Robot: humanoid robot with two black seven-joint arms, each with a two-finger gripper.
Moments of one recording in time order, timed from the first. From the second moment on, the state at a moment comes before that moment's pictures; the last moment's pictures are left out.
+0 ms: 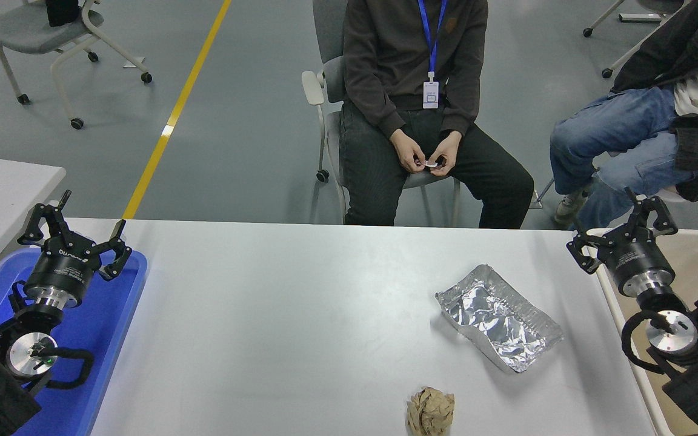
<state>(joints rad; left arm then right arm) -0.56 0.46 -0.57 -0.39 -0.24 -0.69 -0.60 0.58 -0.37 0.84 0.51 0.11 0.37 0.35</state>
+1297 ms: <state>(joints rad) -0.56 0.46 -0.57 -0.39 -0.24 -0.69 -0.60 0.66 -0.70 0.42 0.94 -0.58 0.24 0.38</state>
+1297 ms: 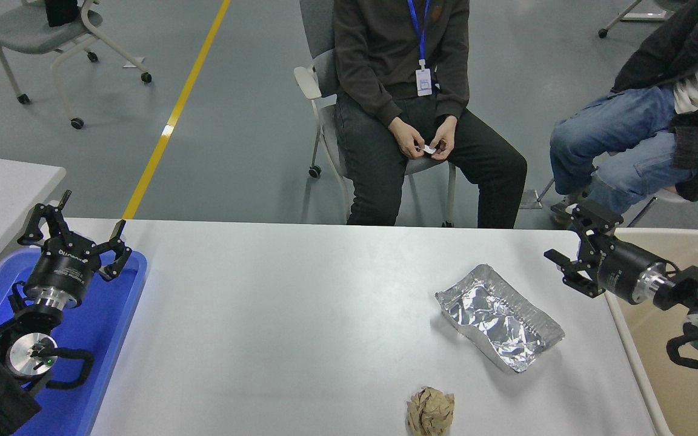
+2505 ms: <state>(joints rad) -0.56 0.46 -0.57 -0.39 -0.24 -0.69 -0.60 1.03 -0.78 -0.17 1.05 -1.20 0.07 0.34</state>
